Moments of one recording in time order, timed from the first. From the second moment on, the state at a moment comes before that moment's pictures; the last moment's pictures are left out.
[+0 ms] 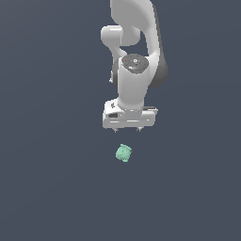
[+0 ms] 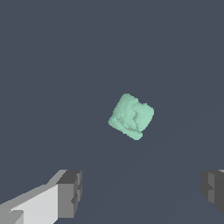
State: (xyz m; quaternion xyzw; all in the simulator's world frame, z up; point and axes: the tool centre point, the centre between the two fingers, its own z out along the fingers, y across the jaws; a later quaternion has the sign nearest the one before) arm 0.010 0.030 0.173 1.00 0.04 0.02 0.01
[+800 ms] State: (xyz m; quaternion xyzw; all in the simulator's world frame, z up) arm 0.018 0.026 0.183 1.00 0.04 0.02 0.02
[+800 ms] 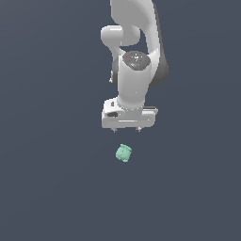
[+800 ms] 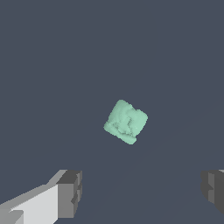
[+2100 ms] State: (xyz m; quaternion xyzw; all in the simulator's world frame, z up) arm 0.050 0.018 0.101 0.98 -0.19 0.00 0.00
